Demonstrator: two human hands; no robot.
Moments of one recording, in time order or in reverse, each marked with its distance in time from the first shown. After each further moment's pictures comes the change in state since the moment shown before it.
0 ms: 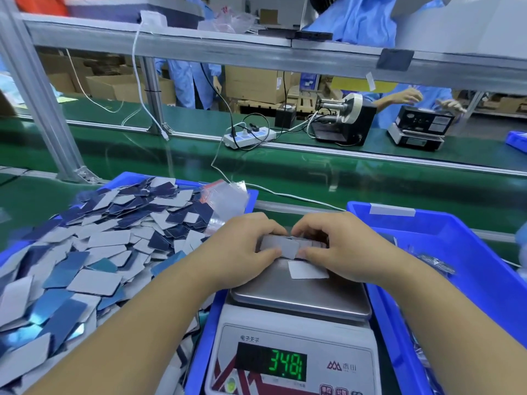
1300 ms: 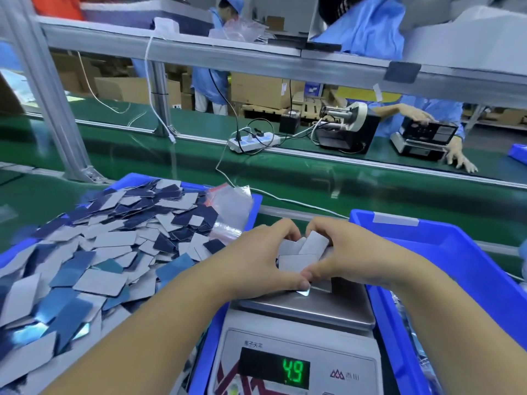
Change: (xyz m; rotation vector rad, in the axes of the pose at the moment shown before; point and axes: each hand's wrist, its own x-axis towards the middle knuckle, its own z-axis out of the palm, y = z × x) left_hand -0.002 0.023 -0.002 -0.083 -0.166 -0.129; right_hand 0.003 -0.012 -0.012 0.157 -0.169 0.254
